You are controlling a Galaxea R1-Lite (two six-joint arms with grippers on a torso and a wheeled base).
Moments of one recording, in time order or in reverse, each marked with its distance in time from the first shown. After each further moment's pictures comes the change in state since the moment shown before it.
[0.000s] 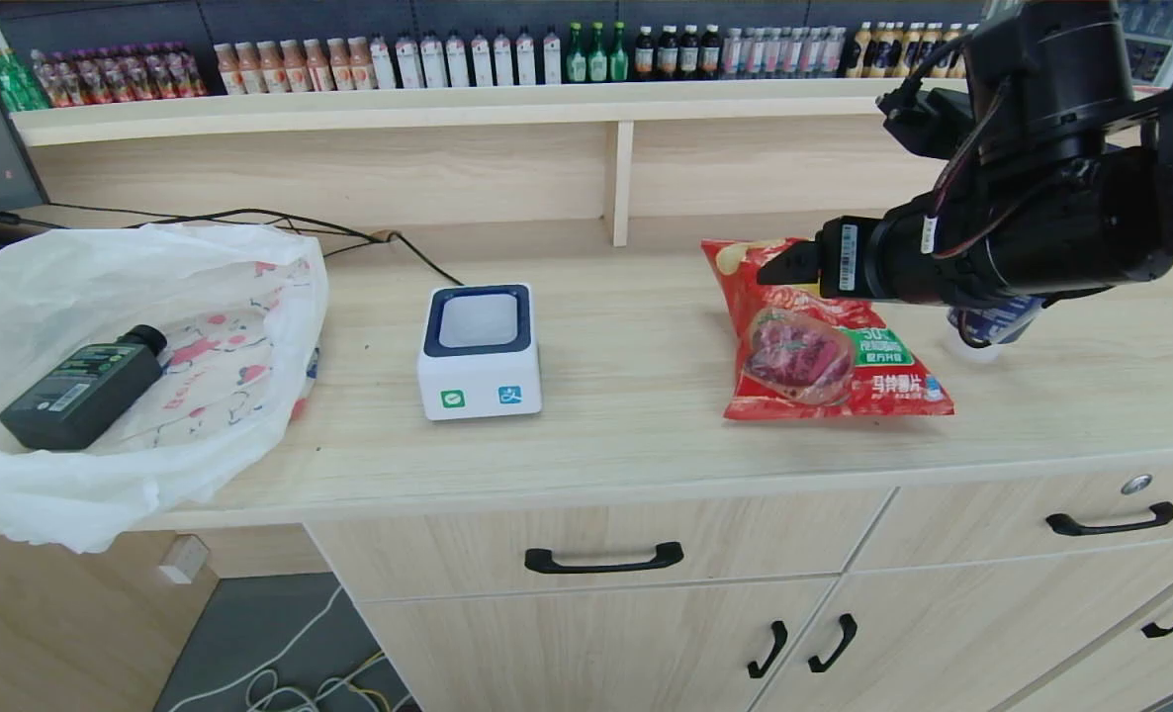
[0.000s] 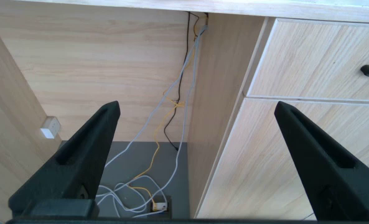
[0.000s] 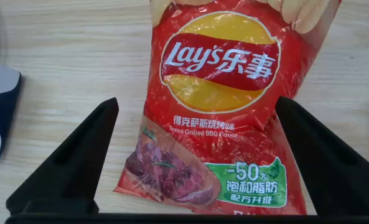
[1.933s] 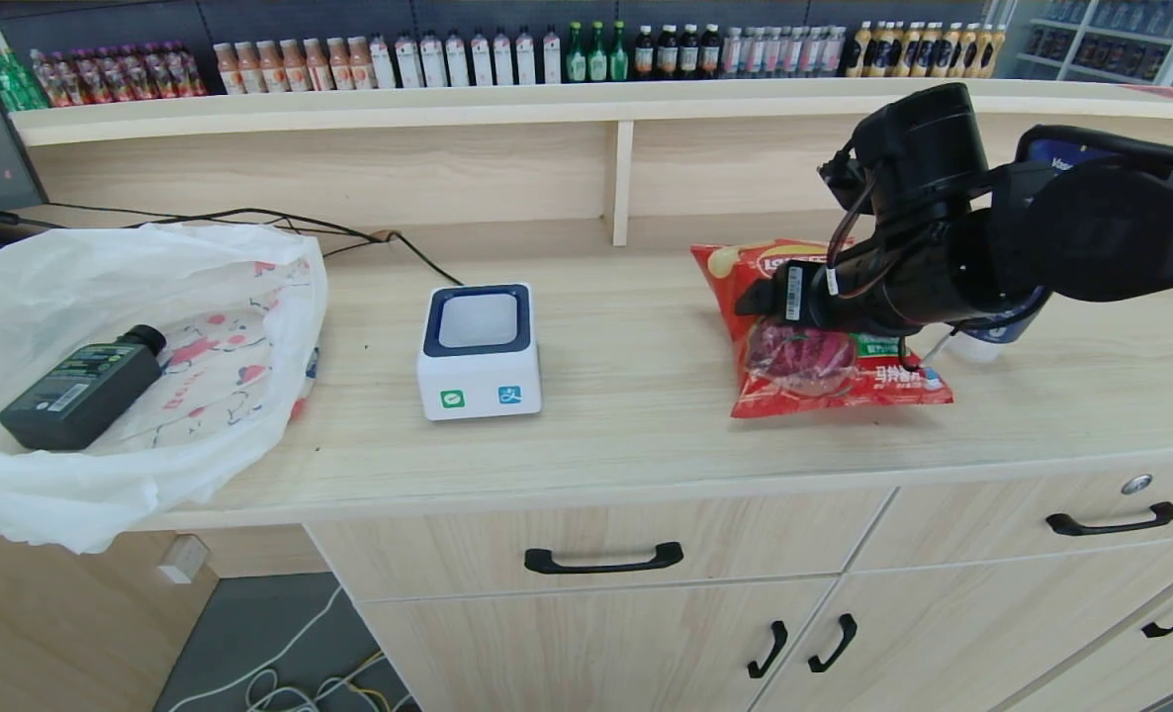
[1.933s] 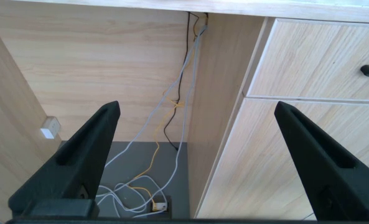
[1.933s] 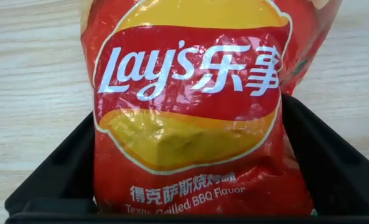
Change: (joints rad) left arm 0.000 0.000 0.000 0.000 0.000 0.000; right arm -0.025 0.158 -0.060 -0.016 -0.060 0.060
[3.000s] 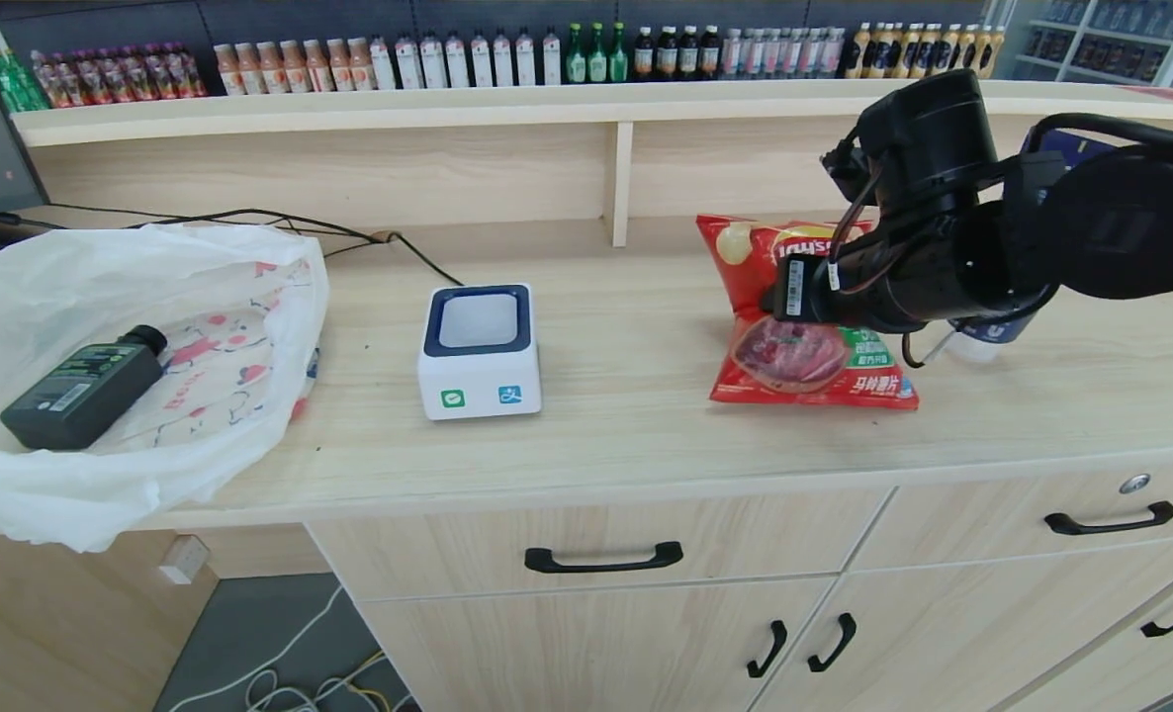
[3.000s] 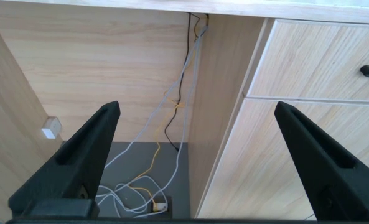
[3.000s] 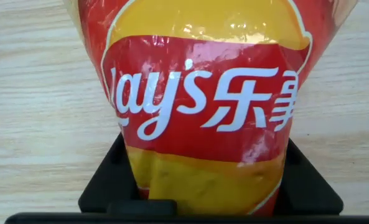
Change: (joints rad) left arm 0.000 0.000 0.000 0.001 0.000 0.000; right arm 0.020 -0.015 0.004 0.003 -0.029 0.000
